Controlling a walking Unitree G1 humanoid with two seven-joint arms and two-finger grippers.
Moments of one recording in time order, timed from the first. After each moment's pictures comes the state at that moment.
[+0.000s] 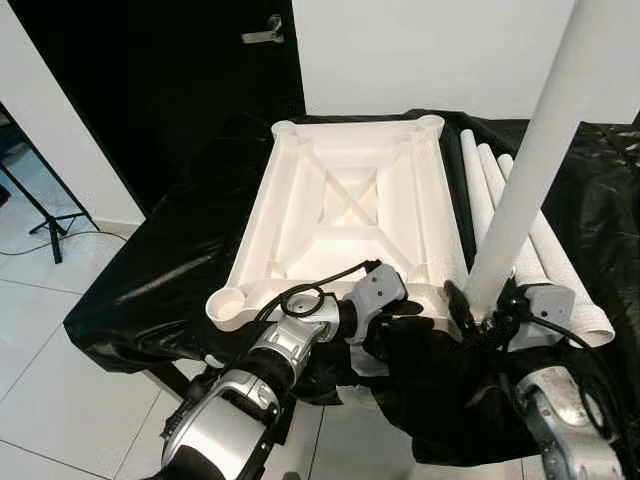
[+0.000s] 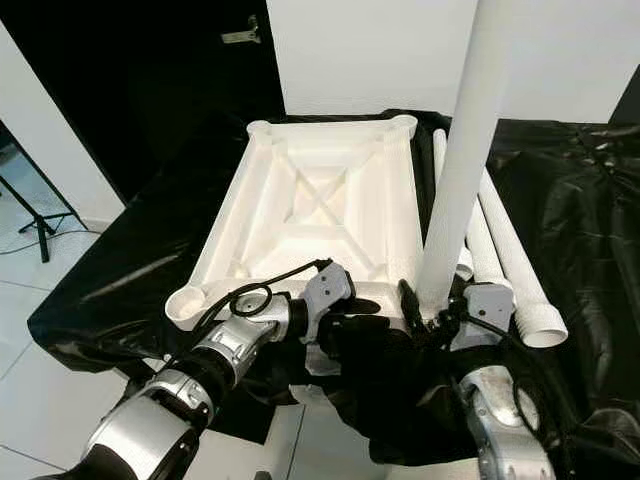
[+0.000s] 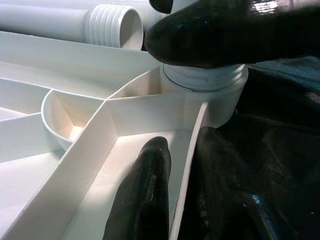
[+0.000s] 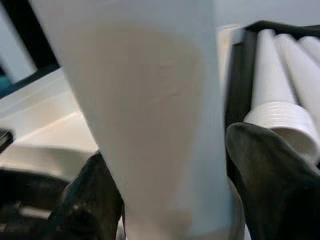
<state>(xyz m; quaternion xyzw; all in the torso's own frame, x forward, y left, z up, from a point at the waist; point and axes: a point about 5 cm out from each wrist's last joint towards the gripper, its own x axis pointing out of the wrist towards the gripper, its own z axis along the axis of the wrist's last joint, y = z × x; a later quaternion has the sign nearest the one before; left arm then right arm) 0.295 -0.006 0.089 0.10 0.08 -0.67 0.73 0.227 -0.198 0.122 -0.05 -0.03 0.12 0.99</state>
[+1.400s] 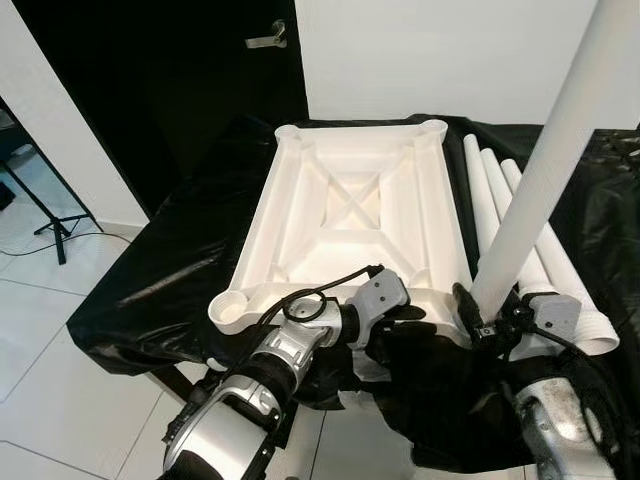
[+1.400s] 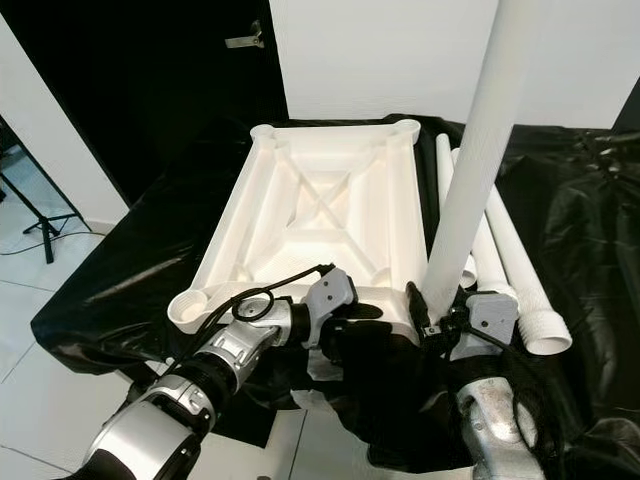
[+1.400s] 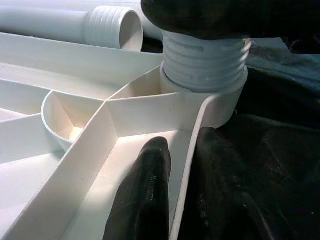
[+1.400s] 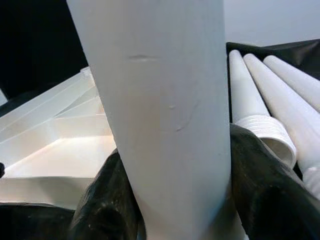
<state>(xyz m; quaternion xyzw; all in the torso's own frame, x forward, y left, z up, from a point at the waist) 0.293 -0.006 0.088 0.11 0.07 -0.67 0.73 0.214 -0.187 0.121 -0.02 -0.06 0.01 1.00</state>
